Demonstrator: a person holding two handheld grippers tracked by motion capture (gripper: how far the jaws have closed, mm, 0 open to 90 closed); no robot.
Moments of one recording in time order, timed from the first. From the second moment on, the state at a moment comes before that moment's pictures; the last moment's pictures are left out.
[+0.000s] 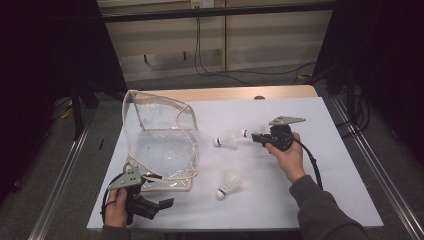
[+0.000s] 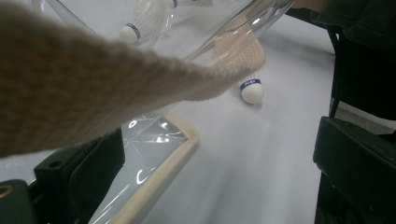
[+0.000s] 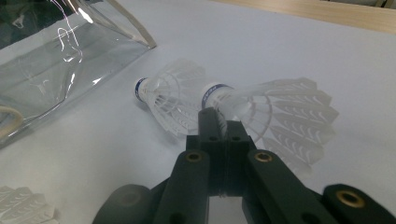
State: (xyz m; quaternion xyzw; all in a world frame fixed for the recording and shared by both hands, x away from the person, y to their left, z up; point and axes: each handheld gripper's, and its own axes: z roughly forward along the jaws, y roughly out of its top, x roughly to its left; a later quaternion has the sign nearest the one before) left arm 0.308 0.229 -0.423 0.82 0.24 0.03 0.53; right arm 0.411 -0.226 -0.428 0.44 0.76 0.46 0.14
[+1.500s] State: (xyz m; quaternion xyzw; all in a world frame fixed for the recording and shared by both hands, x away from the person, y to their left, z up) left arm 0.308 0.229 -0.423 0.82 0.24 0.02 0.53; right arm 0.419 -0.211 -0.430 0.43 0.76 0.47 0.13
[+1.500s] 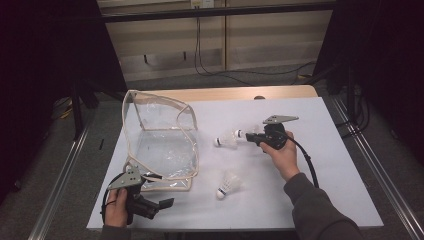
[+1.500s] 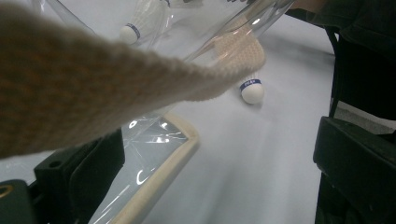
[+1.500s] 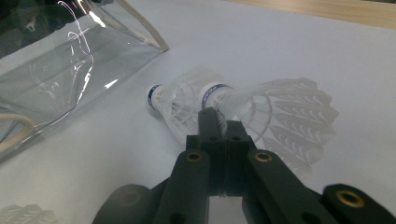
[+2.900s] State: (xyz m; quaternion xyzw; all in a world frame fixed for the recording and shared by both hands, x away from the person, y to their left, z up) left arm 0.308 0.229 -0.424 0.81 0.24 0.02 0.53; right arm 0.421 -0.194 -0.436 0.42 0.77 0.47 0.11
